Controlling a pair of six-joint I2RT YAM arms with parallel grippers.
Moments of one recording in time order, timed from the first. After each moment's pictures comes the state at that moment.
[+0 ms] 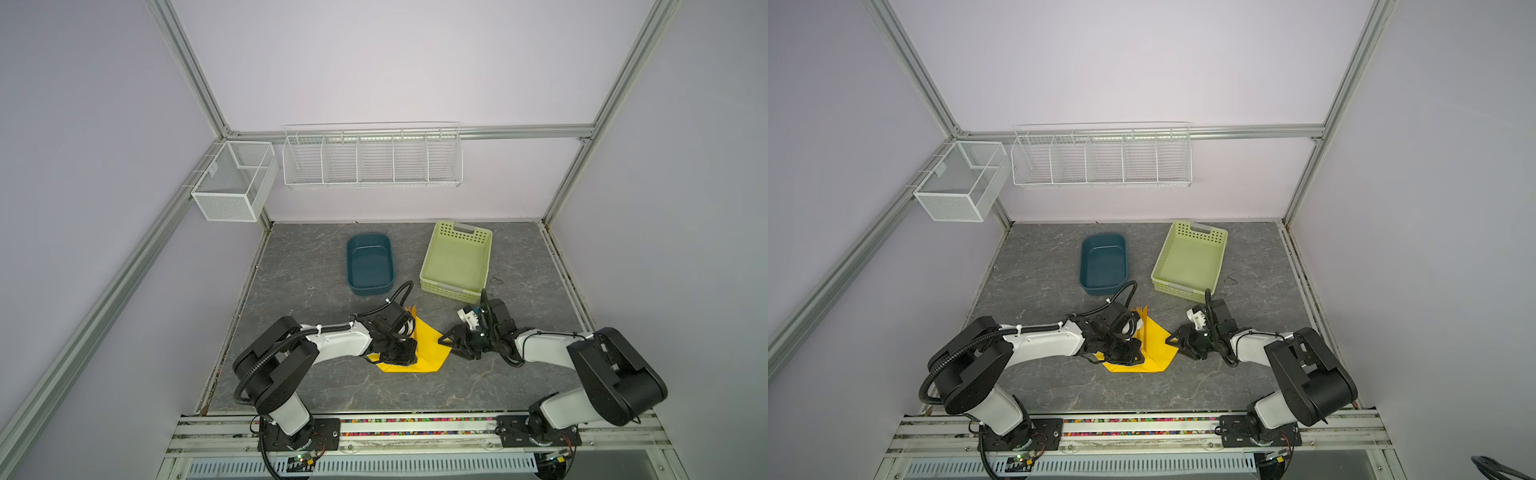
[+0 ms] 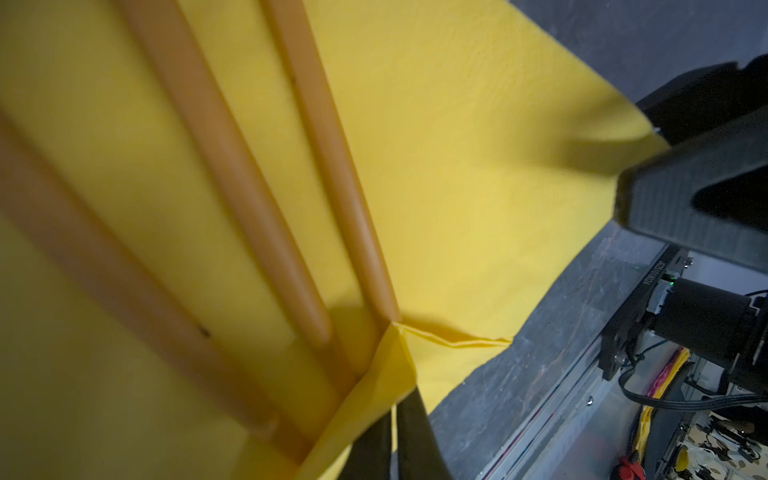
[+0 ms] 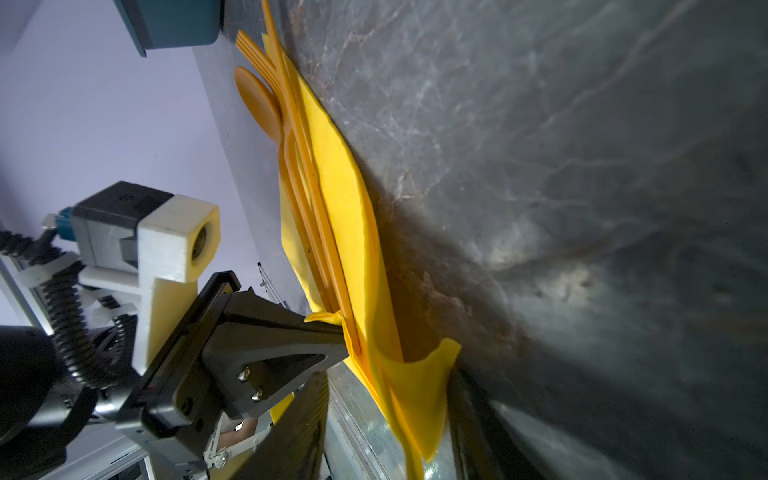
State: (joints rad) left arm -0.90 1.64 0.78 -0.24 0.42 -0.65; right arm 0.43 1.48 0.42 0.15 -0.77 0.91
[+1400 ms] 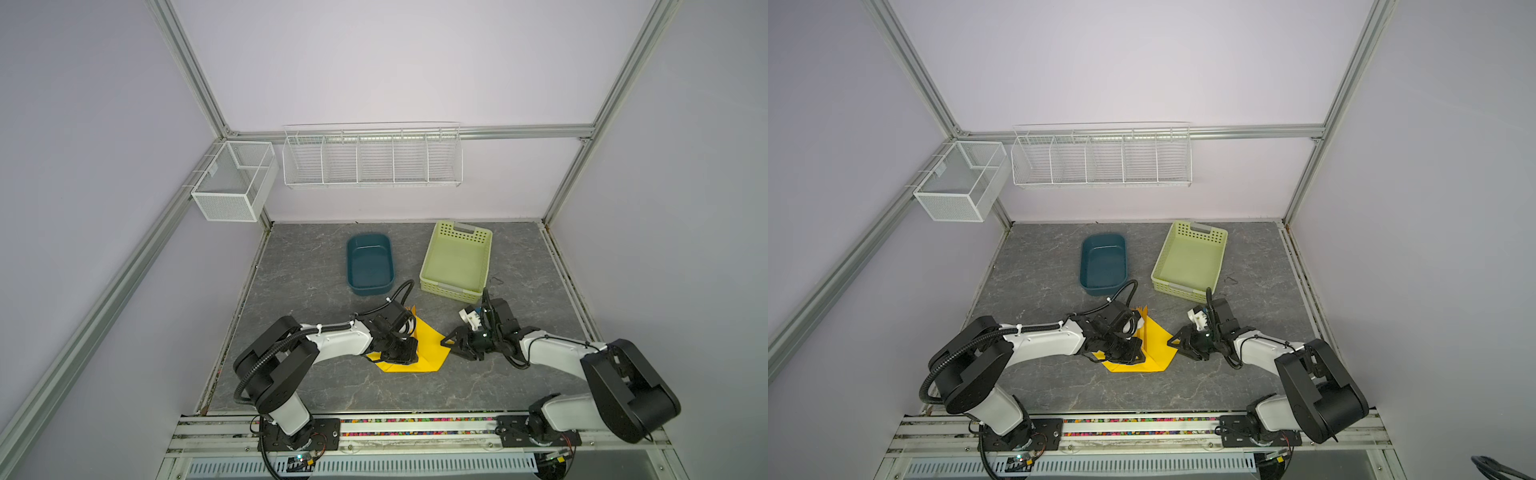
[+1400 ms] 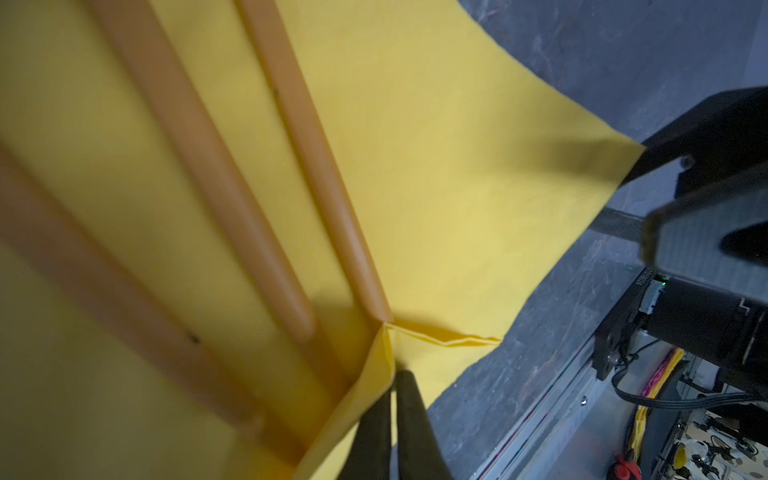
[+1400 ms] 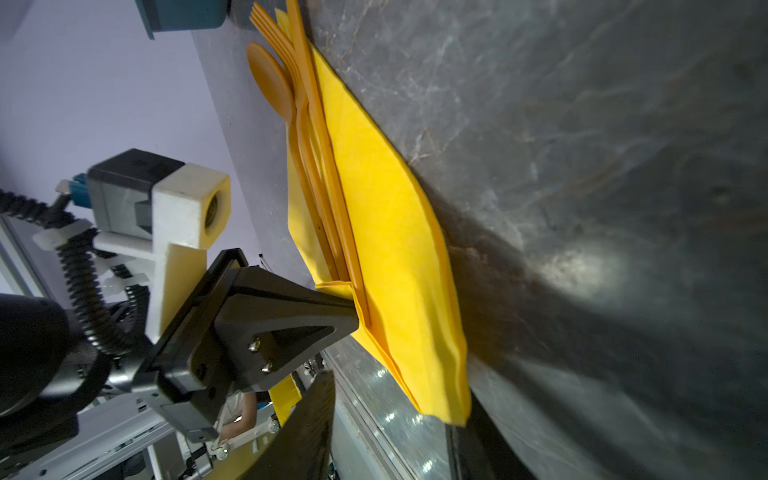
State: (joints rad) left arm -0.90 1.64 0.79 -0.24 0.43 -0.65; right arm 0.43 1.39 0.45 -0.01 -0.75 0.86
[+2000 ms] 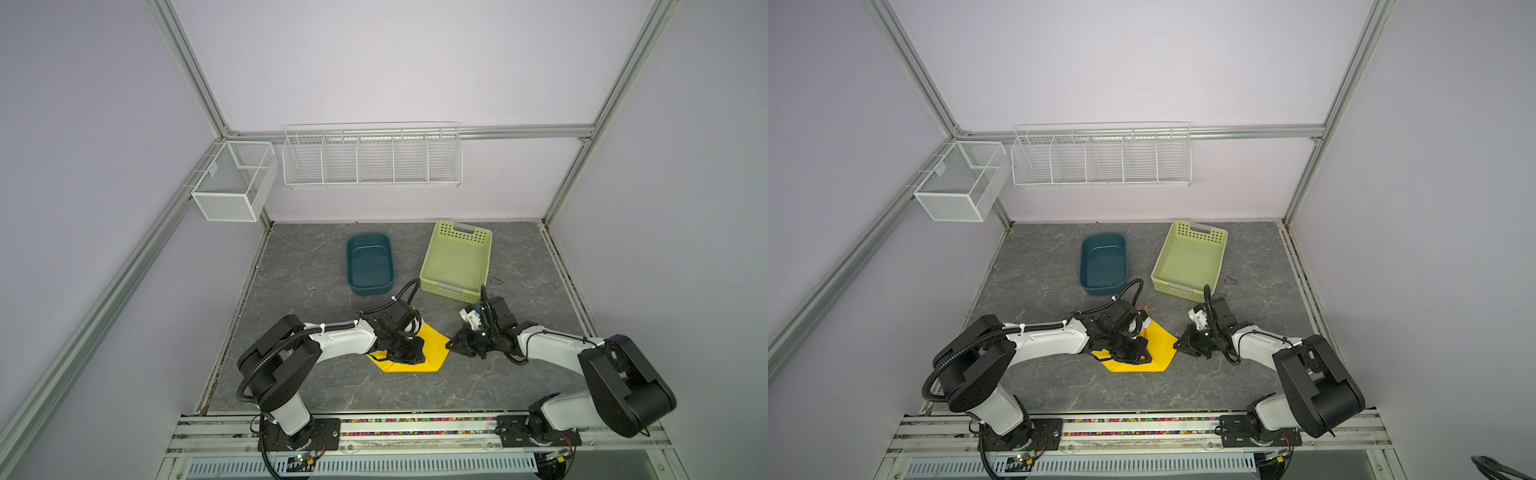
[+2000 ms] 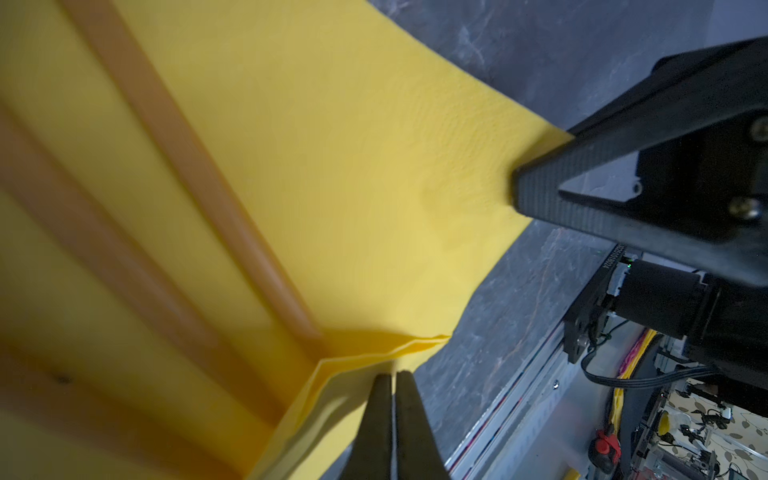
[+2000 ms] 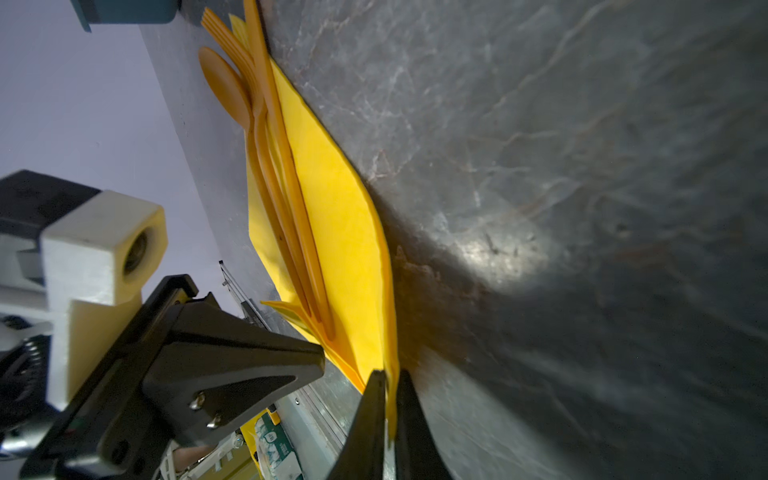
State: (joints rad) left arm -0.93 1.67 0.85 -0.24 0.47 -0.65; right arm 0.43 1.42 0.49 -0.12 -0.69 0.77
